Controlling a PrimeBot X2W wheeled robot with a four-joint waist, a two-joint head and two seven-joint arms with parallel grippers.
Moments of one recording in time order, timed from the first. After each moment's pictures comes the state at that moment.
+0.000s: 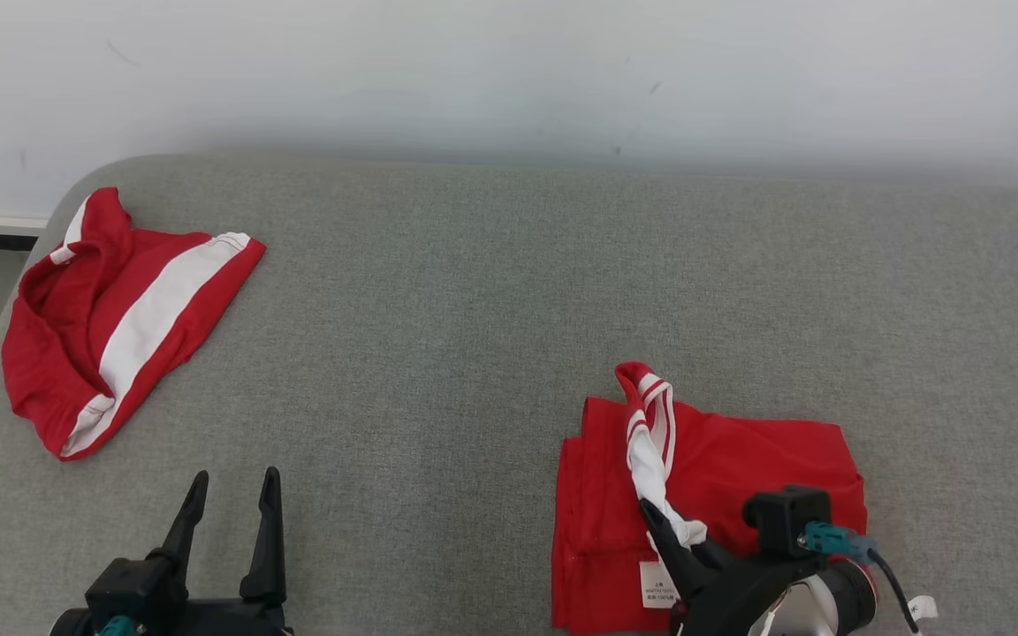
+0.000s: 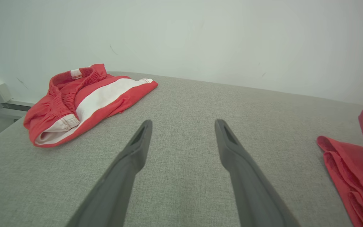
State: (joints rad) left arm -0.11 0.12 -0.04 0.30 -0.26 -0.13 -0.26; right arm -0.11 -0.06 0.29 0.19 0.38 0.13 0.21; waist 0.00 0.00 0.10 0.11
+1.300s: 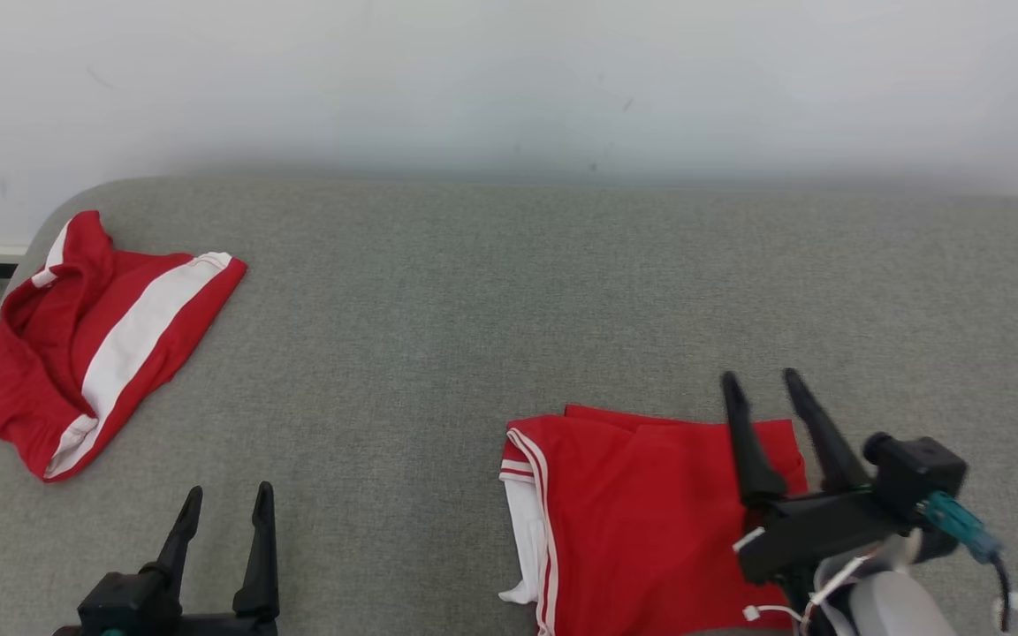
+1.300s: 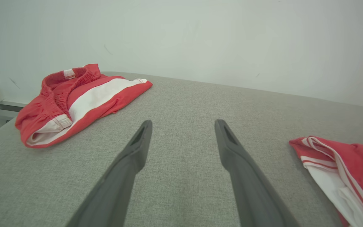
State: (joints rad) left arm -0.09 0.13 -0.04 0.31 -0.28 -0.13 -0.26; right arm -0.24 -0.05 0.15 0.30 0.34 0.13 -0.17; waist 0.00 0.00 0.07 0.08
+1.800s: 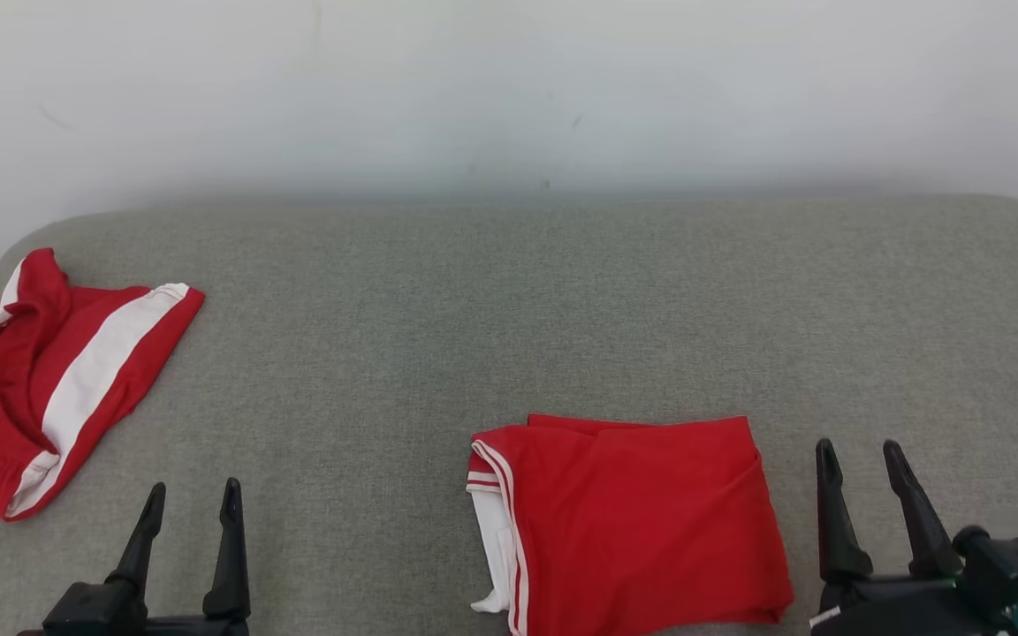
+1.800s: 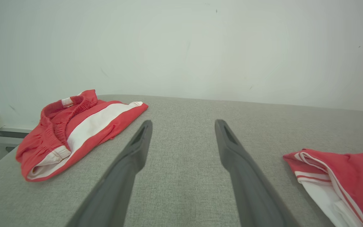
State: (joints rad) left arm -0.05 0.13 0.02 0.22 -0.23 -0.13 -0.26; right arm -0.02 -0.06 -0.01 0.13 0.25 0.13 -0.22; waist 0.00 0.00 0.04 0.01
